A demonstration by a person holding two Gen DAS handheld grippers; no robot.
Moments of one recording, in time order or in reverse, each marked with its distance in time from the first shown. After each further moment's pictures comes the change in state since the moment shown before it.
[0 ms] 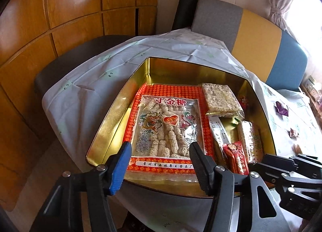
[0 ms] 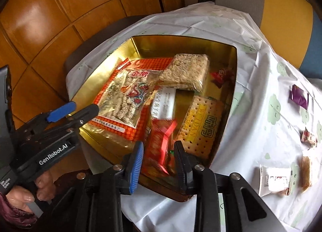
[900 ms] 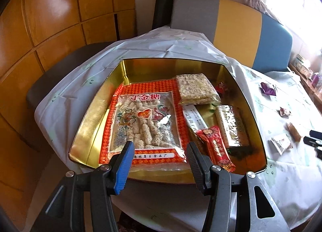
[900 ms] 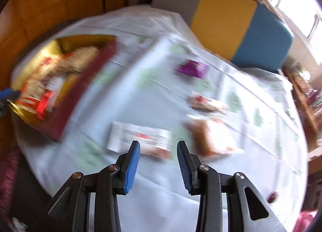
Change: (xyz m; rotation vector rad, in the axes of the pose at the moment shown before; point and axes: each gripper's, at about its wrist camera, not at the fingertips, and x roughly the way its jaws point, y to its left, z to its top) left arm -0.013 -0.038 -0.015 0.143 -0.006 -0.040; right arm -0.084 -0.143 -0.067 0.053 -0.011 -0.463
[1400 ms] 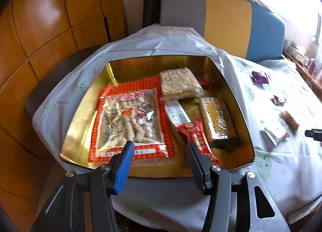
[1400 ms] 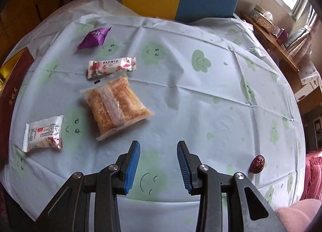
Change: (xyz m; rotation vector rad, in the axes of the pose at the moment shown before) left arm -0.003 -0.034 -0.003 0.080 0.022 -0.001; right arm 0.043 -0.124 -0.045 0.335 0.166 -0.108
